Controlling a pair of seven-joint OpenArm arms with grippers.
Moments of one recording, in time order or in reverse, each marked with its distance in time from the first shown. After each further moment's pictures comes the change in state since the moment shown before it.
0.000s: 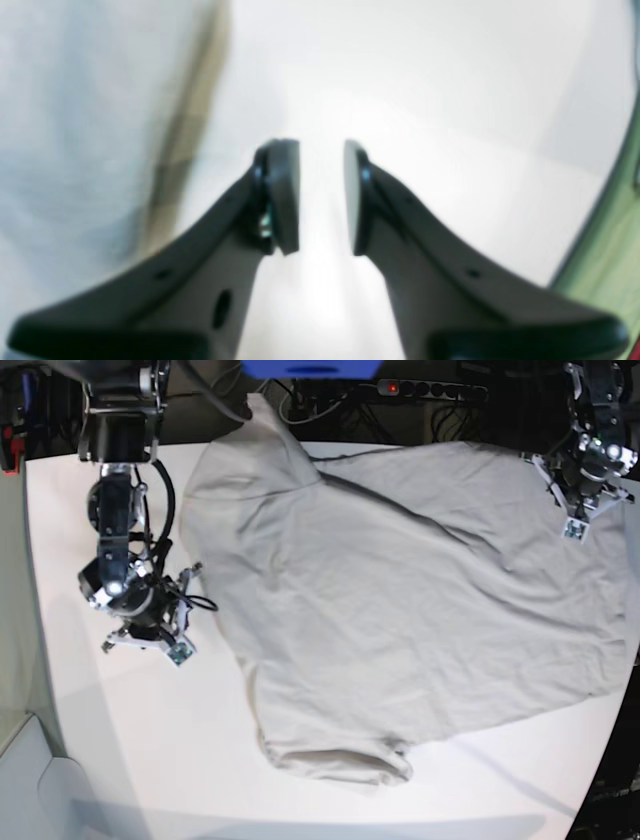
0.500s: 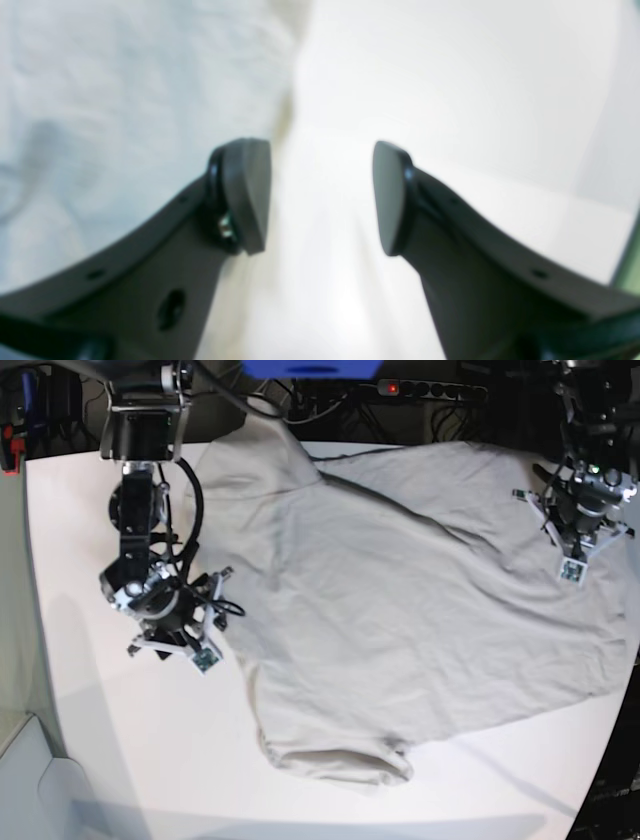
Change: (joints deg) left arm -8.2 3.5 0.5 8.6 -0.6 0.1 10.1; right arm 0.0 -5.4 -0.3 2.2 1.7 0.0 -0.7
